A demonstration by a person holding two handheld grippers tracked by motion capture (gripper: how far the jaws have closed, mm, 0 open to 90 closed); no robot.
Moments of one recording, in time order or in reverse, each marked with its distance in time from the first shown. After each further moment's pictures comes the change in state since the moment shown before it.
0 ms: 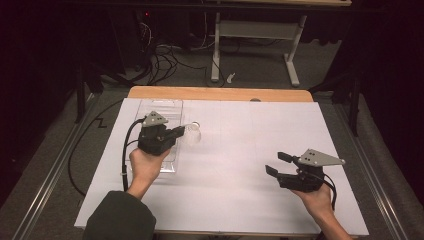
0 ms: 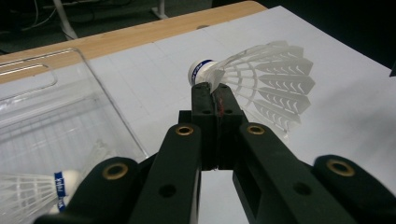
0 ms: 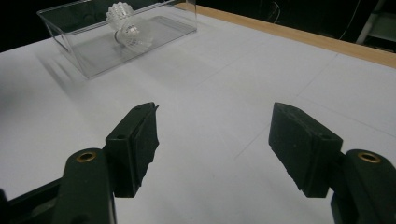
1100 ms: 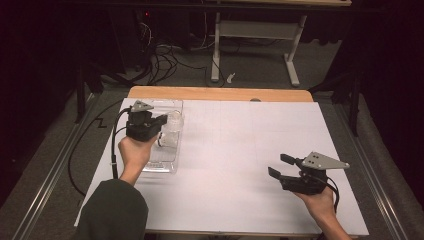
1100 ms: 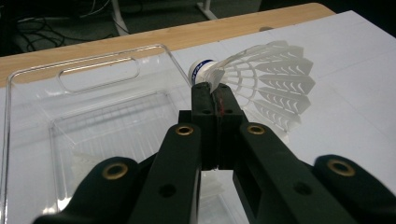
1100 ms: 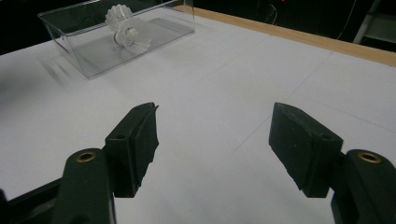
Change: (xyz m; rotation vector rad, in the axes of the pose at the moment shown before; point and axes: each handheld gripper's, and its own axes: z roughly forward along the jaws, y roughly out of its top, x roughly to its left) left arm 0.051 0.007 0.006 0.024 0.157 -0.078; right arm -0.001 -0.007 -0.007 -0.015 -0.009 0.011
